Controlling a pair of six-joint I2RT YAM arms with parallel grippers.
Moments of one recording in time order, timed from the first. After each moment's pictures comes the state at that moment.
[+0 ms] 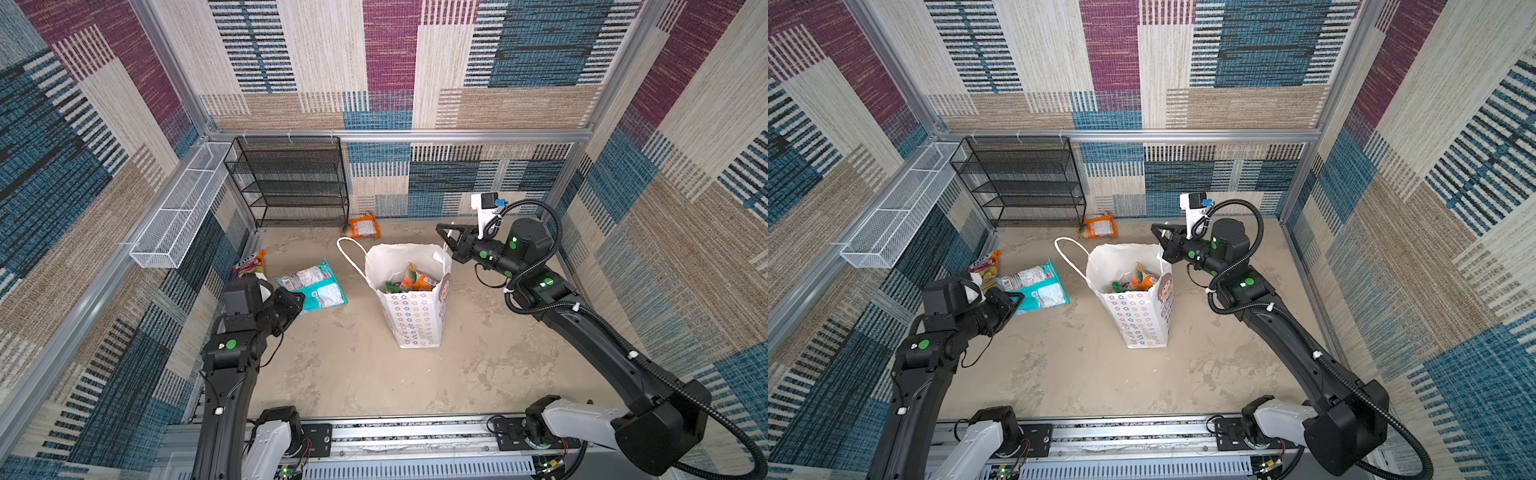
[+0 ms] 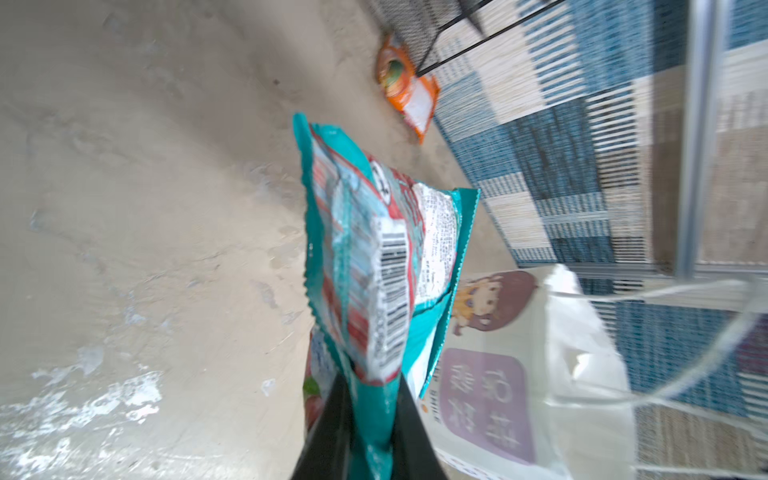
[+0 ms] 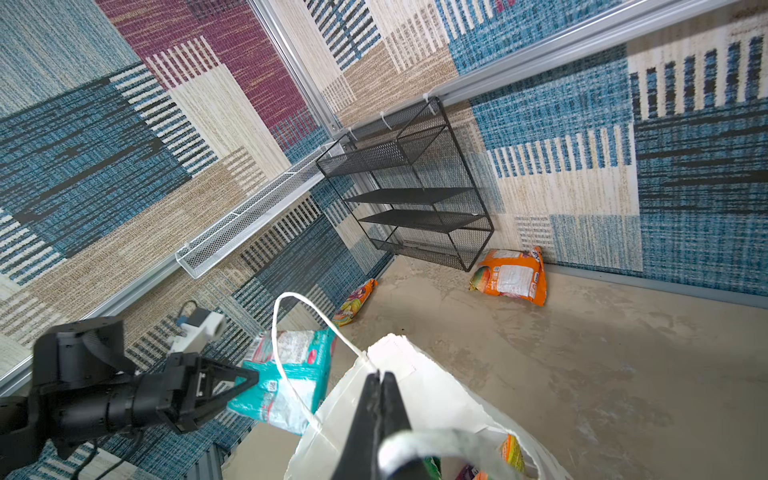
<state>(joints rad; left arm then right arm) 0.10 0.80 0.98 -0.78 0.37 -0.82 0.44 1.23 1.16 0.04 -0.42 0.48</state>
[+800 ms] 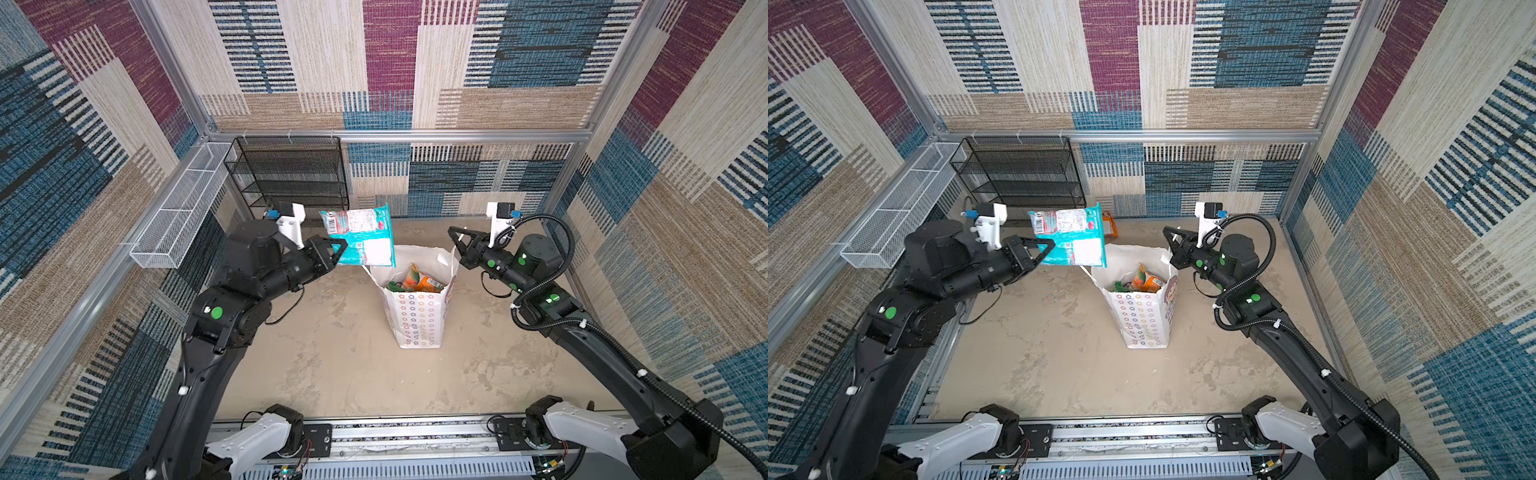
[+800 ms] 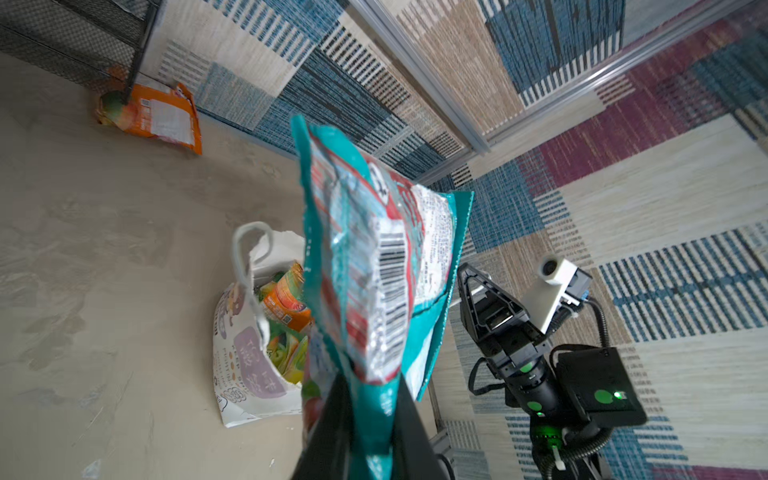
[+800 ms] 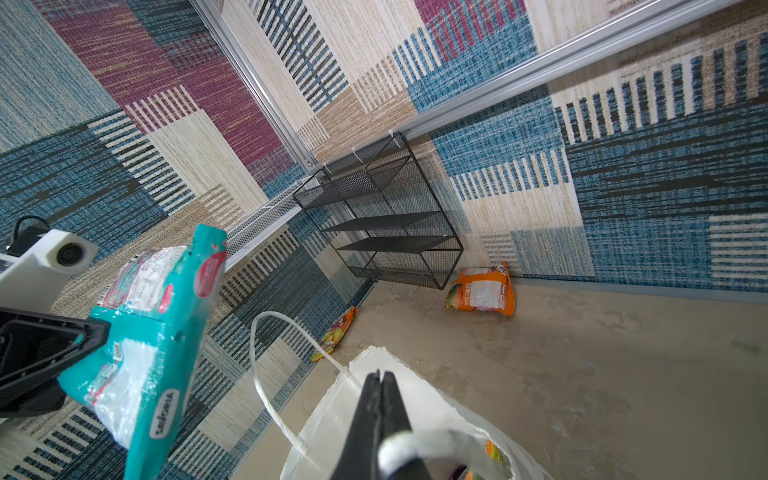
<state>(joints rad) -0.44 1.11 1.59 -0.82 0.25 -0.76 0.44 1.12 1.02 0.13 -0.28 0.53</state>
